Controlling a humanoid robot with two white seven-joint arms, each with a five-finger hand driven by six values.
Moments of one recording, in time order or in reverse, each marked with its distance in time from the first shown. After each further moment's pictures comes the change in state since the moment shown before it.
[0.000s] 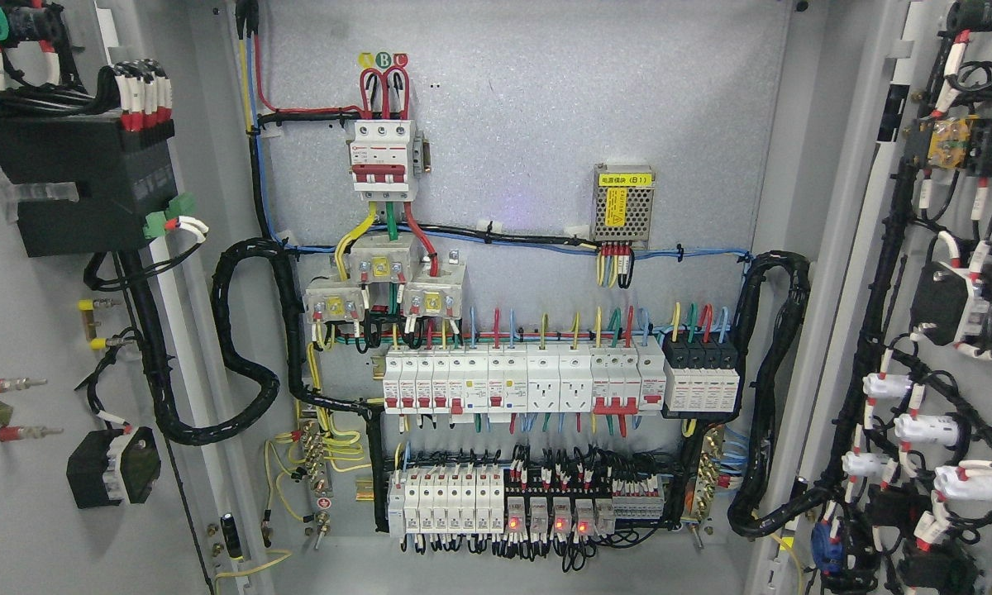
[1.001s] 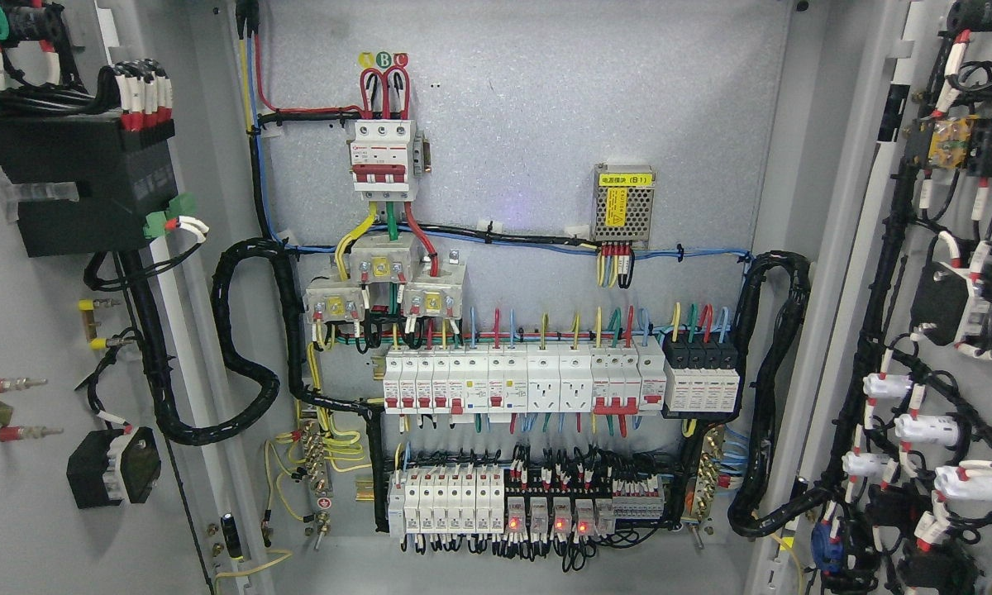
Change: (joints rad) left arm 0.075 0.083 0.136 -0.665 0.005 0.279 0.001; right arm 0.098 -0.054 -0.139 0.040 -0.002 -0.061 -0.010
